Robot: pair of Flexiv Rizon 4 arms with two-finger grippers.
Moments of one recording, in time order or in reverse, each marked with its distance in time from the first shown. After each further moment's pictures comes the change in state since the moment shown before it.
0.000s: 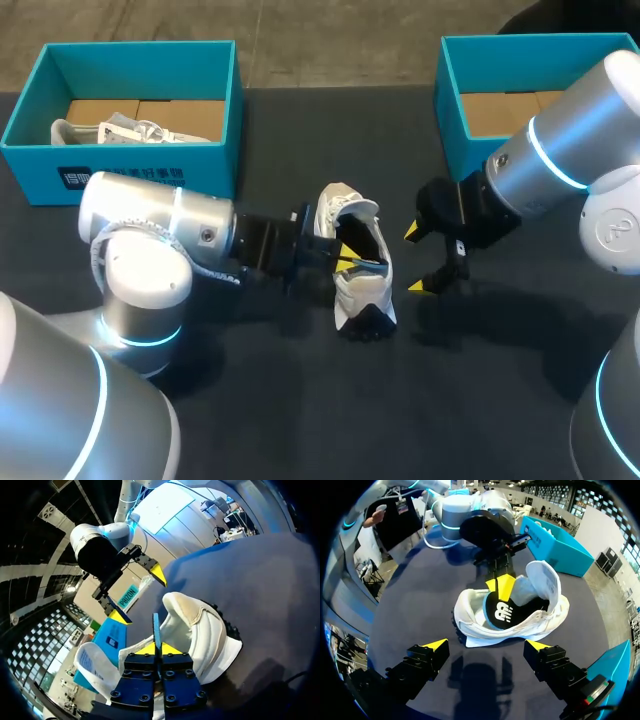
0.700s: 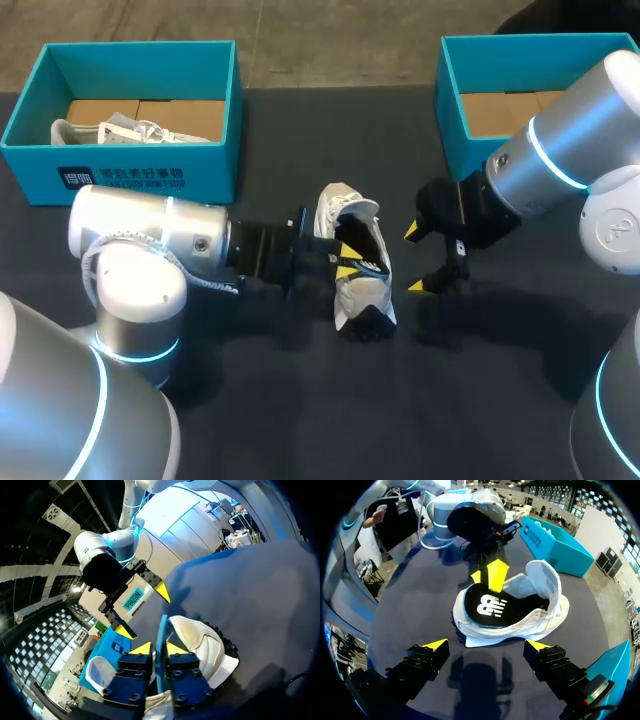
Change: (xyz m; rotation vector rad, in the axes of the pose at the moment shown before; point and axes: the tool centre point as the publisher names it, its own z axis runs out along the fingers) left arm 0.000 -0.026 -0.006 0.012 -0.045 -0.010; right arm 0.000 0.000 0.000 0.000 0.000 0.000
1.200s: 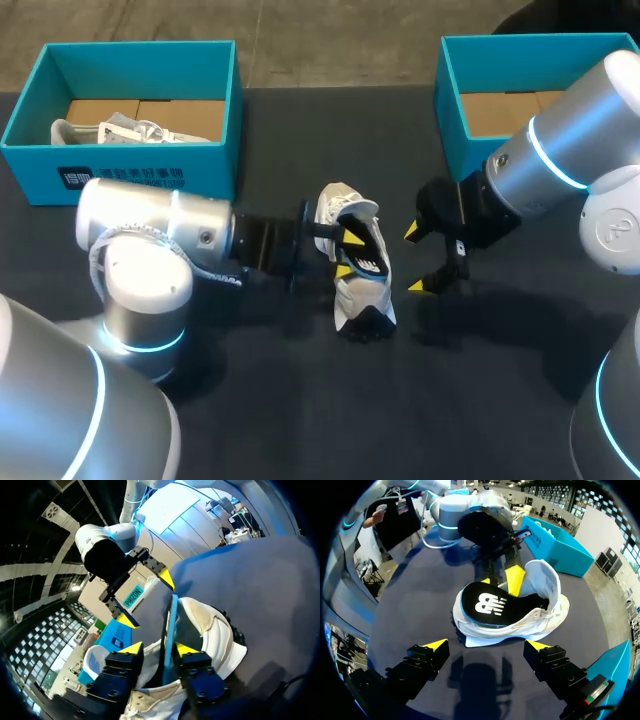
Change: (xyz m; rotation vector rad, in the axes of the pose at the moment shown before) left arm -0.009 0.017 0.004 -0.011 -0.006 0.005; right arm 0.000 0.000 0.000 0.000 0.000 0.000
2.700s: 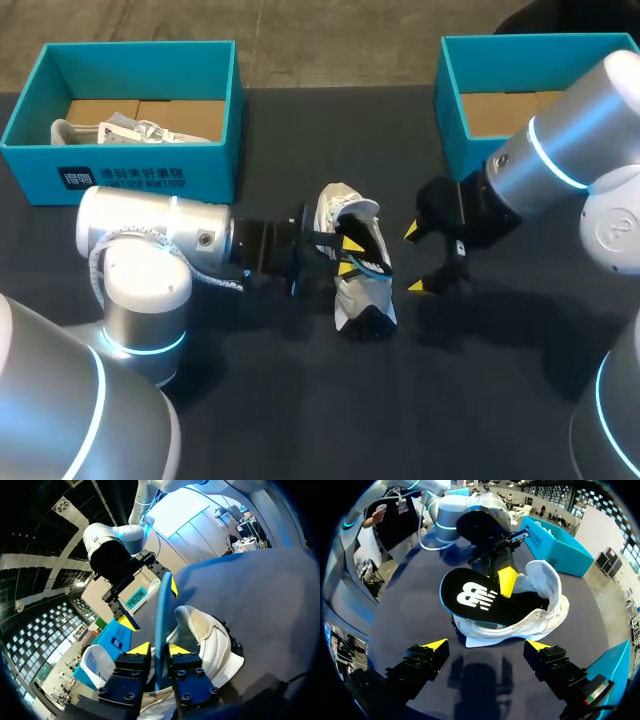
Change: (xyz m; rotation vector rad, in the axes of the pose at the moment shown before) left arm 0.003 -0.005 0.001 0.030 -0.018 -0.083; right arm 0.000 0.000 0.000 0.000 0.000 0.000
